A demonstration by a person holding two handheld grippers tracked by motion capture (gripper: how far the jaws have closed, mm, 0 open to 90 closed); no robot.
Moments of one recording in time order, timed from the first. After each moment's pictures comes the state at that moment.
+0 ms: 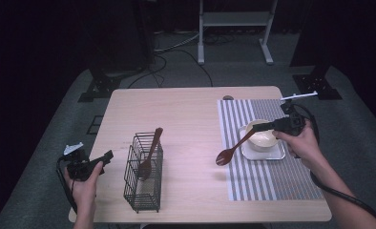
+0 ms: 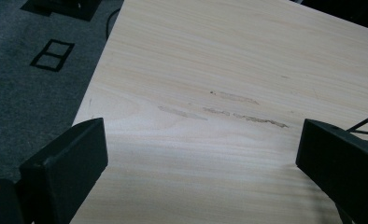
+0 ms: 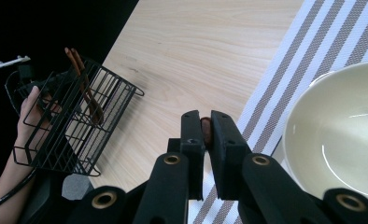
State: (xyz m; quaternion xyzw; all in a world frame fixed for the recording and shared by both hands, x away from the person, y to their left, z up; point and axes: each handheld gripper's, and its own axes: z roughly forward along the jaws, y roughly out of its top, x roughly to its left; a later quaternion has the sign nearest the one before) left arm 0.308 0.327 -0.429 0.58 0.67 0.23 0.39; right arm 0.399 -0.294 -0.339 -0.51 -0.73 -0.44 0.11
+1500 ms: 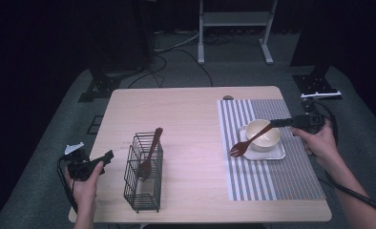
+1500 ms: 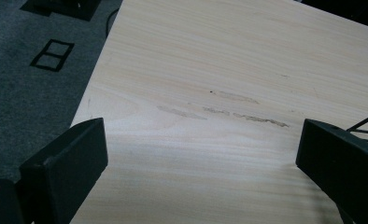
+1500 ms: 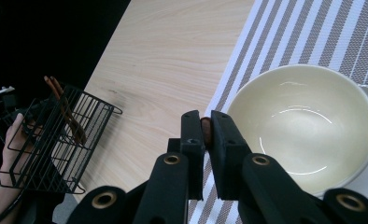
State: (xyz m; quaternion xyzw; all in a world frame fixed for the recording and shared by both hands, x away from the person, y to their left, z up) left arm 0.309 0.326 -0.430 0.58 0.67 0.23 0.39; right arm 0.400 -0.345 -0.338 -0.55 -0.70 -0.45 0.08
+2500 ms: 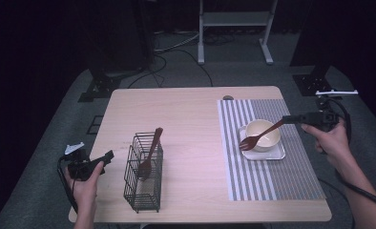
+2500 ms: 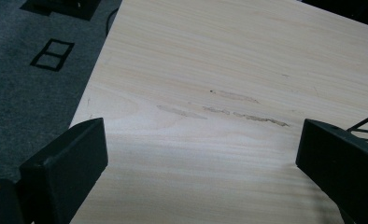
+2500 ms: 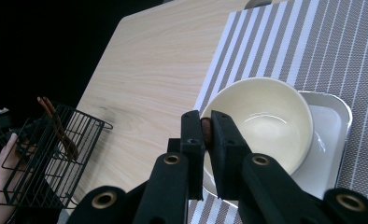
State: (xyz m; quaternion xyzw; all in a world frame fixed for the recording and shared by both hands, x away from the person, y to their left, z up) left arm 0.309 0.326 -0.430 0.58 0.67 0.23 0.39; right arm 0.398 -0.377 -0.331 -0.58 -0.67 -0.46 0.06
